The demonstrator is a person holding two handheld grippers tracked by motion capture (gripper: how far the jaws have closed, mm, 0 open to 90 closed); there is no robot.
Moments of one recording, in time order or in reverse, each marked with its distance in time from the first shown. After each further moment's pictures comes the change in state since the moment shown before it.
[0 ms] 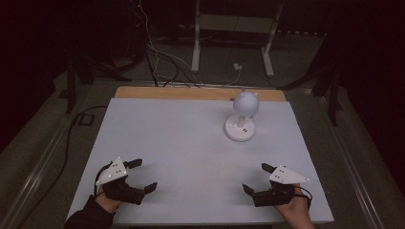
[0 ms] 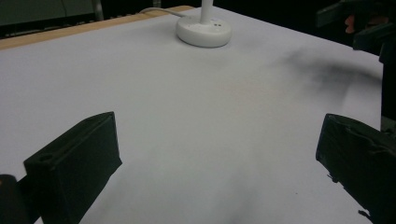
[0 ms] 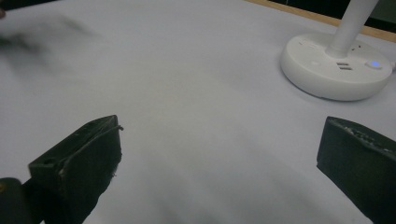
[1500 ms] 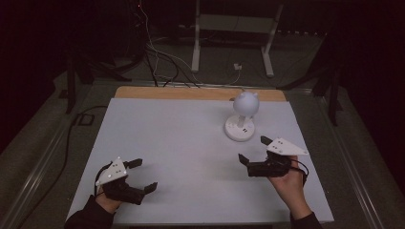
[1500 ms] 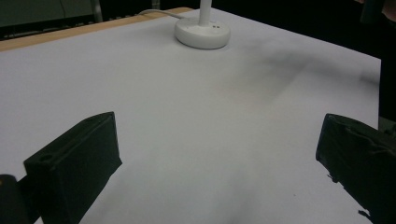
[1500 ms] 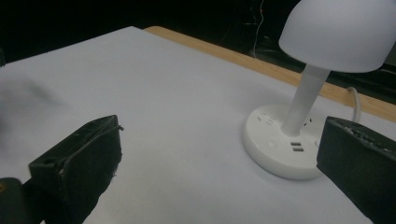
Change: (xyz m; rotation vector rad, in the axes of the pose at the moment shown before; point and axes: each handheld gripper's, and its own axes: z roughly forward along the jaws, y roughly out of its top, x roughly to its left) left arm -0.001 0.001 0.000 -0.004 -0.002 0.000; right arm -0.018 0.073 0.018 -0.094 -0.101 0.011
